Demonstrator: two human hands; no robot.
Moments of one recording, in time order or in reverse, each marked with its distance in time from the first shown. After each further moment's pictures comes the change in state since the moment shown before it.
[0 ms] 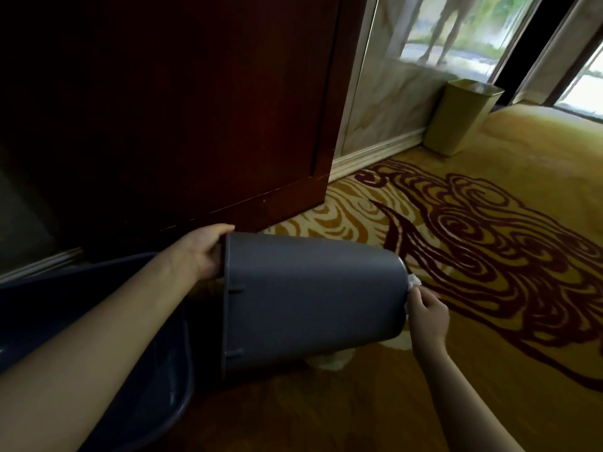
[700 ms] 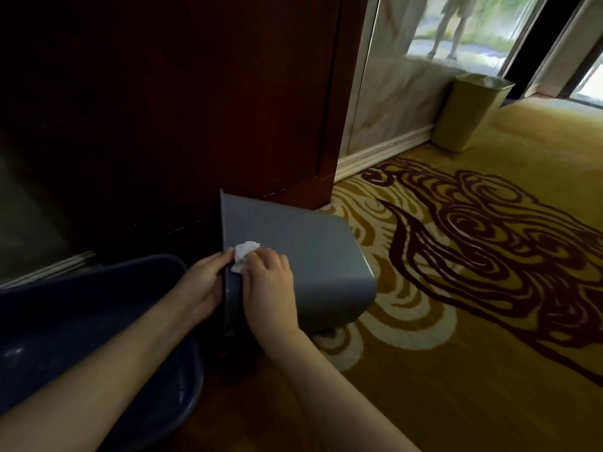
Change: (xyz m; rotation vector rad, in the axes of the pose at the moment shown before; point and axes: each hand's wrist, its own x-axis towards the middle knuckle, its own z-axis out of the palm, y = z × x) left_hand 0.009 -0.055 -0.018 -0.190 -0.157 0.307; right_hand -0.113 -0.113 0.149 -0.336 -0.363 -0.717
